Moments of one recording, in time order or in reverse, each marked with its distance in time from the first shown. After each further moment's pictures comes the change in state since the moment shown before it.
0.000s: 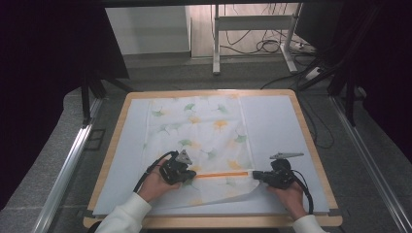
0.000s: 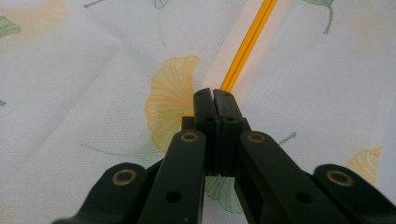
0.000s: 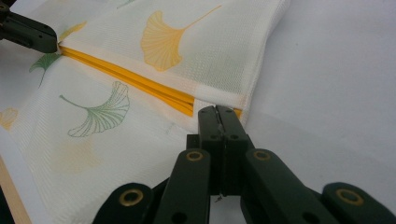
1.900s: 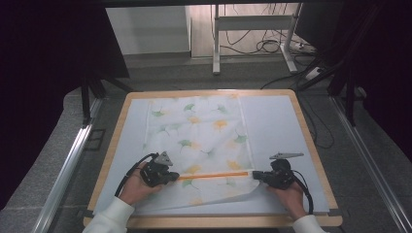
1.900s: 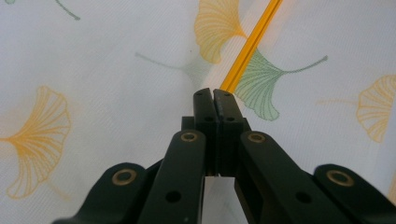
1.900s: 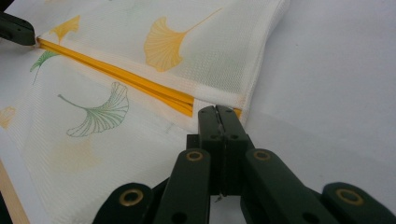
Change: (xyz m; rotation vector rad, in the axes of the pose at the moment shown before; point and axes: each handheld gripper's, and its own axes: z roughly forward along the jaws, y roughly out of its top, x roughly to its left) left arm 0.021 -0.042 -0.031 0.006 0.015 -0.053; right arm 0.001 0.000 0.000 -0.002 -0.004 -0.006
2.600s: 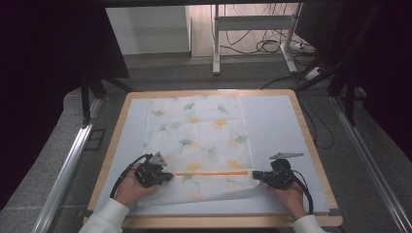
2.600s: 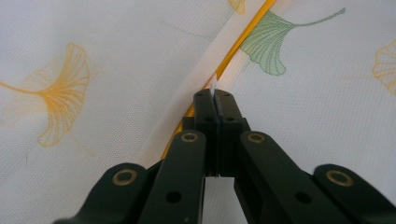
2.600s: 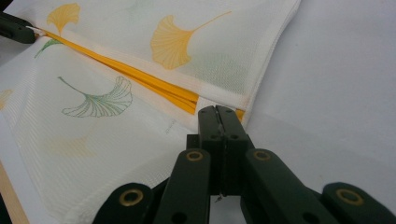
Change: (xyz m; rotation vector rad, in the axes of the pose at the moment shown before) left arm 0.008 -0.013 -0.005 0.015 0.031 -0.024; right arm 0.000 0.000 0.000 0.001 -0.002 -0.001
